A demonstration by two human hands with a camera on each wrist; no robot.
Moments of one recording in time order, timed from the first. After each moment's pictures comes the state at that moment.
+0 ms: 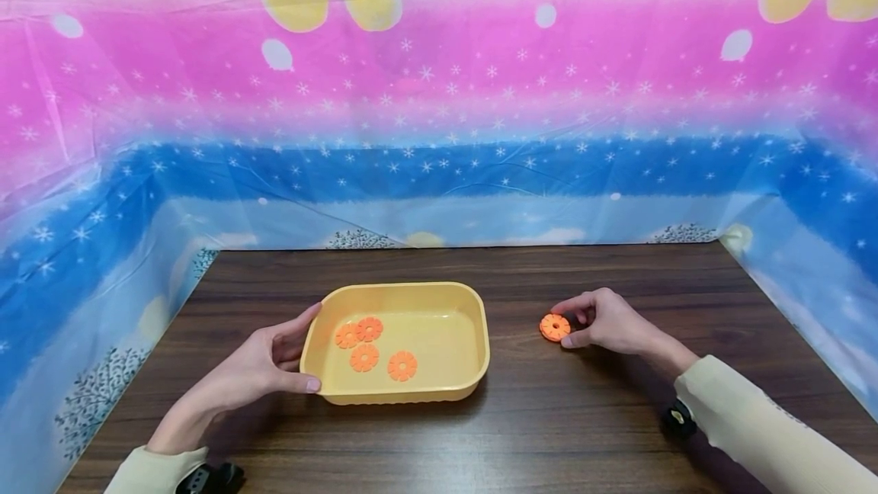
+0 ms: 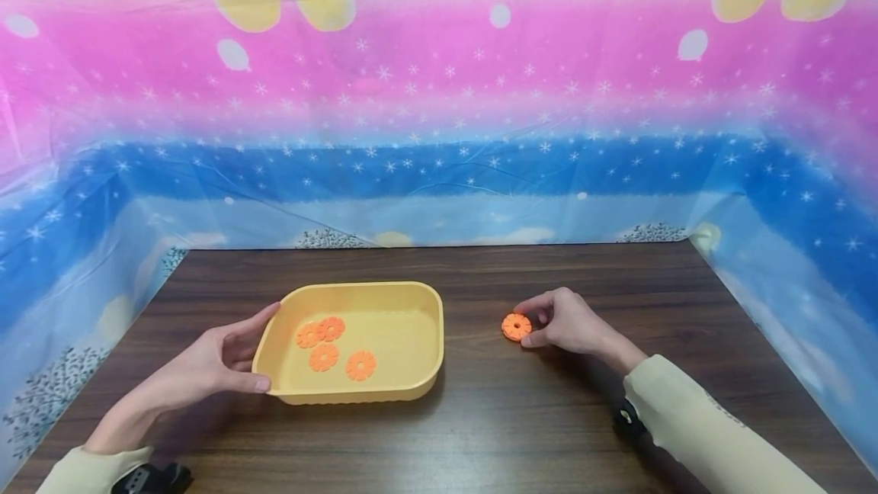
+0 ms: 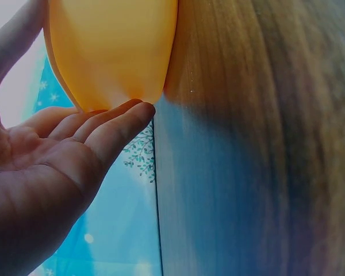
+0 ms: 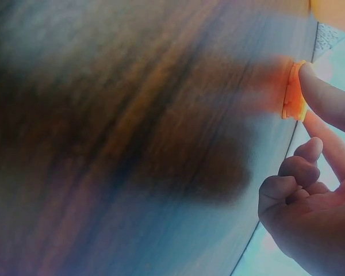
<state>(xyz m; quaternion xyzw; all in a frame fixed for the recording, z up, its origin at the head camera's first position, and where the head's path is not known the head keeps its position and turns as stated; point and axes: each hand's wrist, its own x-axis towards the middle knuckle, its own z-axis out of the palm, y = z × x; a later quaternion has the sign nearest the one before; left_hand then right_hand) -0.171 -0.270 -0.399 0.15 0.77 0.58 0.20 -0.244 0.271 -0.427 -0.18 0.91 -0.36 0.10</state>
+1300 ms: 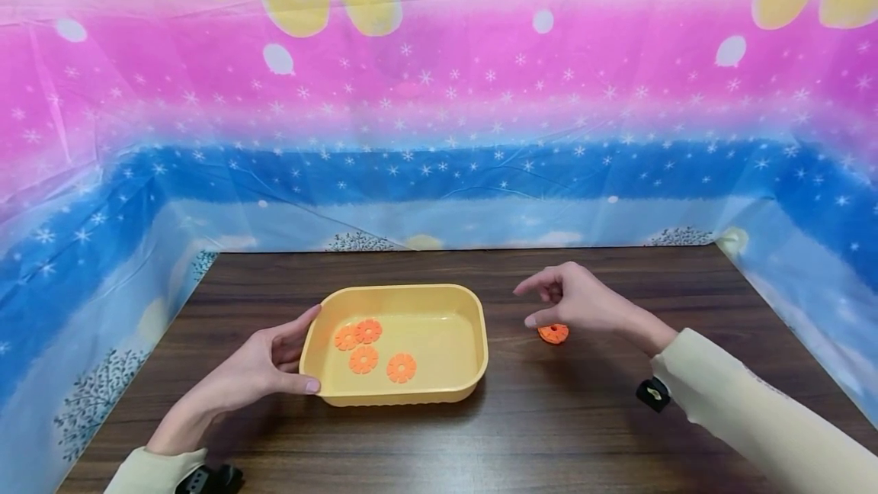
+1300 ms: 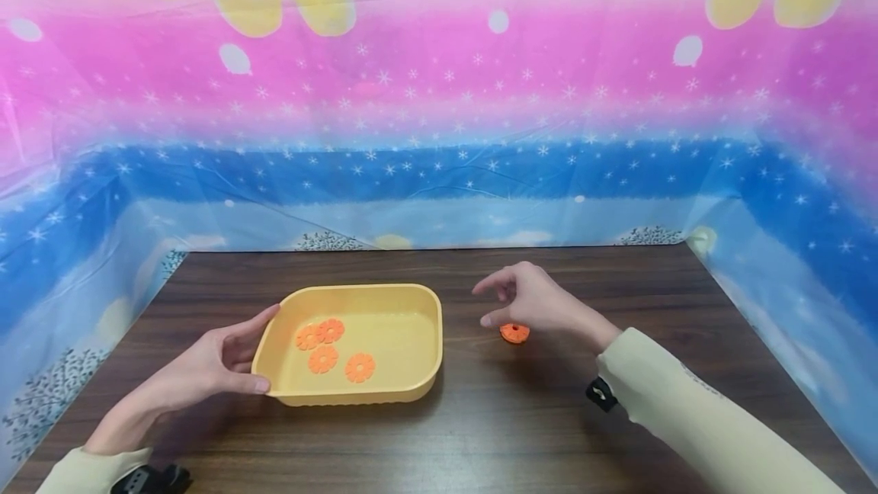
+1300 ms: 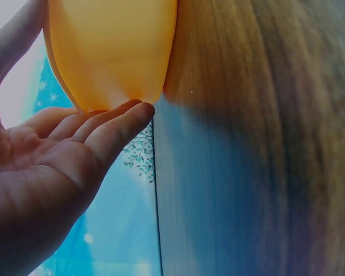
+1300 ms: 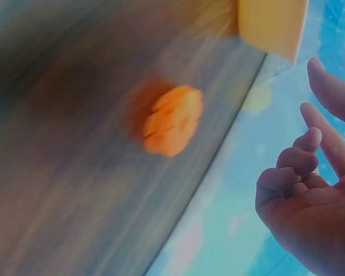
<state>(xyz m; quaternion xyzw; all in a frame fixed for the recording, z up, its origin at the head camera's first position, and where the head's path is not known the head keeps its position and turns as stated) -0.170 -0.269 -0.398 0.15 0.77 0.58 0.20 -0.245 0.217 -0.367 -0.25 0.90 -0.35 0.09</state>
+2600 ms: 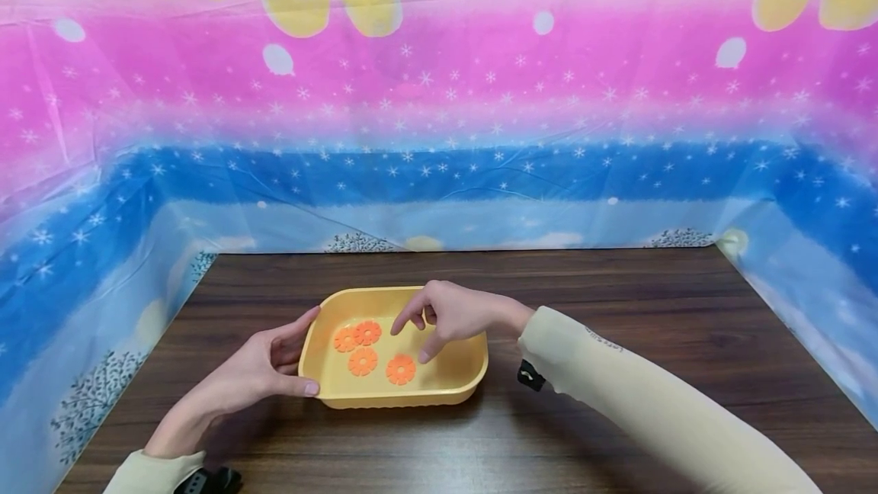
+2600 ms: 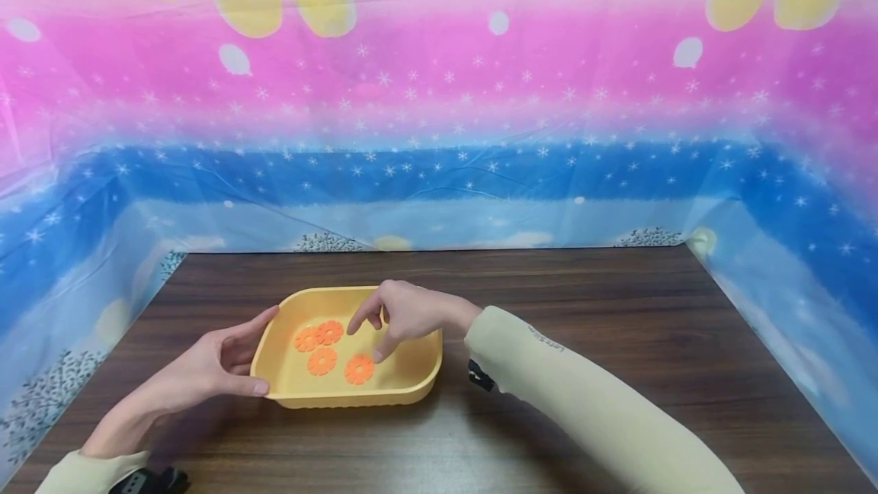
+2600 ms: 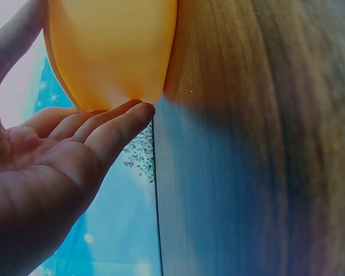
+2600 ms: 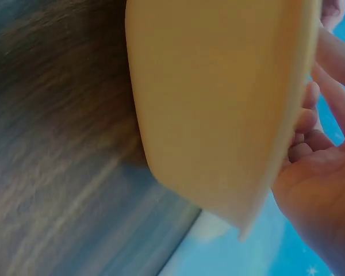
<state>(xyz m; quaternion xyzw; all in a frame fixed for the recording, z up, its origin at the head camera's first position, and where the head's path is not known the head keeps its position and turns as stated) -0.170 -0.268 -0.397 0.14 0.77 0.58 0.20 -0.261 0.064 -0.368 -0.46 0.80 -0.33 0.23</state>
